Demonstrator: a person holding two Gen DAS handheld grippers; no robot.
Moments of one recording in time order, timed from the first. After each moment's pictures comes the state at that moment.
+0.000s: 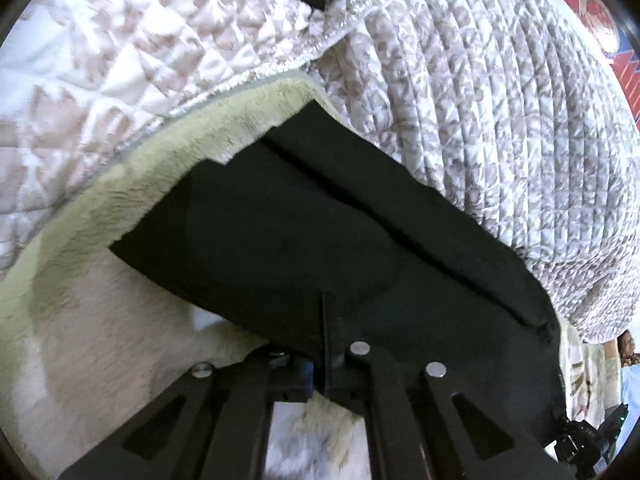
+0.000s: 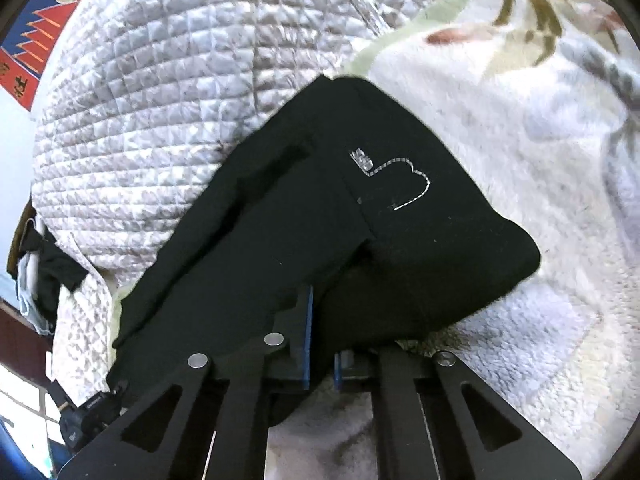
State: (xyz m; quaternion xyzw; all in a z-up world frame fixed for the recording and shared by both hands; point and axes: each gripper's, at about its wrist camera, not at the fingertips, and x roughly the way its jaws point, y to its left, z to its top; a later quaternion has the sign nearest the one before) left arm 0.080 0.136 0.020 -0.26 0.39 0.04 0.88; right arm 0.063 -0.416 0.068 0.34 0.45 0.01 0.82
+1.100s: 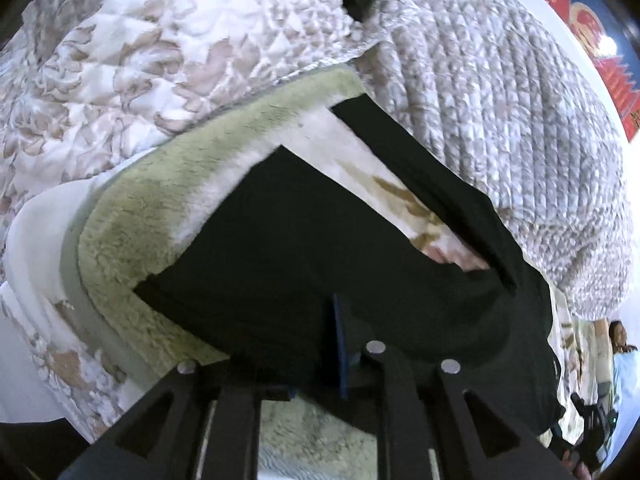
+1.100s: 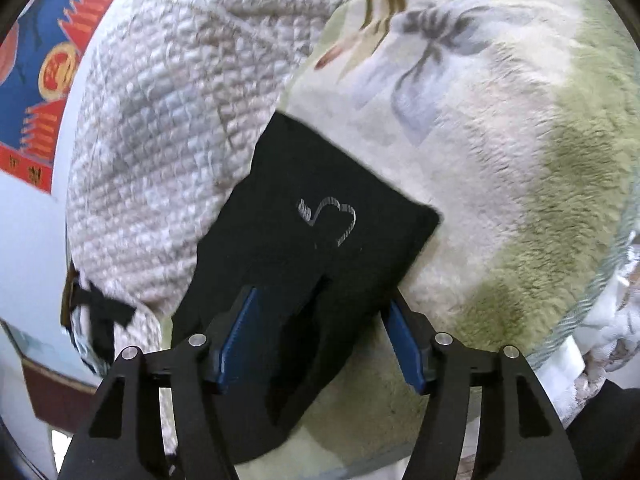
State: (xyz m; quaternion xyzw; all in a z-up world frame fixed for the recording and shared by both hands) left arm -0.061 0.153 0.031 -0.27 0.41 0.05 0.87; right arm -0.073 -0.477 0.084 0.47 0.41 -0.03 0.78
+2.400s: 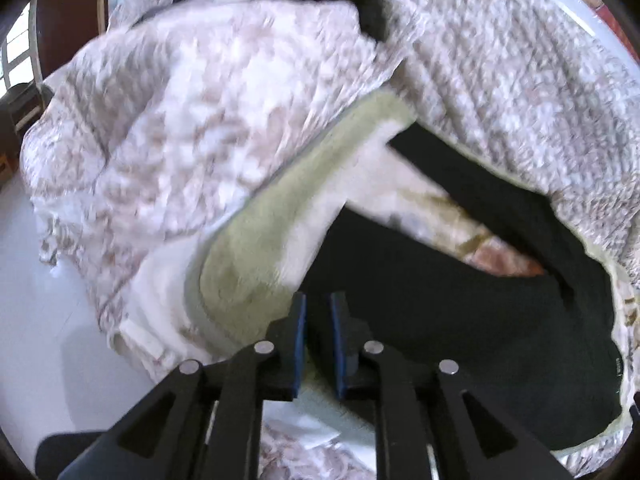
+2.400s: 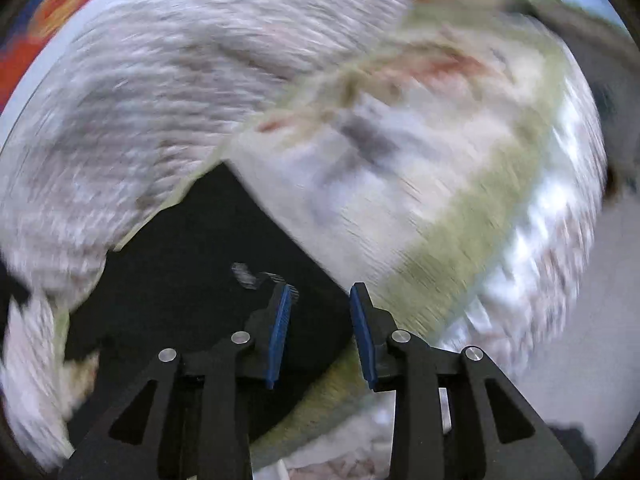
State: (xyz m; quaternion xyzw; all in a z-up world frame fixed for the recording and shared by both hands) left arm -0.090 0.149 0.081 -0.15 0.41 0.14 0.89; right arm -0.089 -0.479 0.147 0.24 0.42 -0.16 0.86
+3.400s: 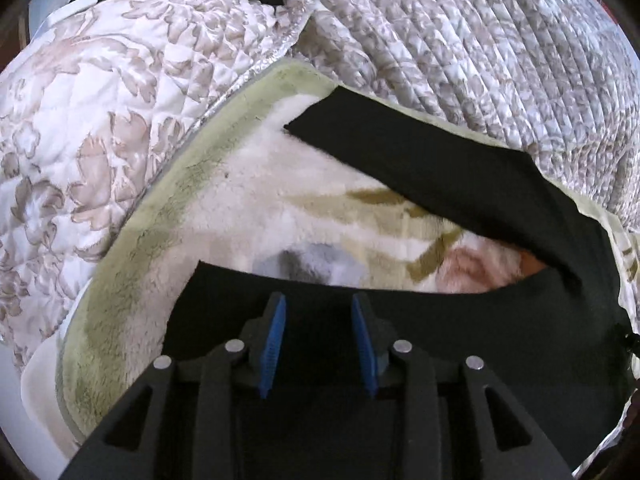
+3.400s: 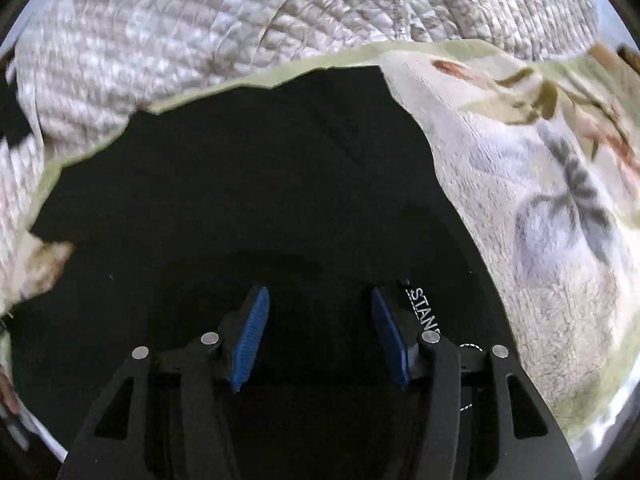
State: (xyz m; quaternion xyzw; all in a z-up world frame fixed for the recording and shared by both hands) left arm 0.016 0.111 0.044 -0.08 0.45 0.05 0.89; right arm 0.031 -0.402 0.079 0.10 0.54 -0.01 0.84
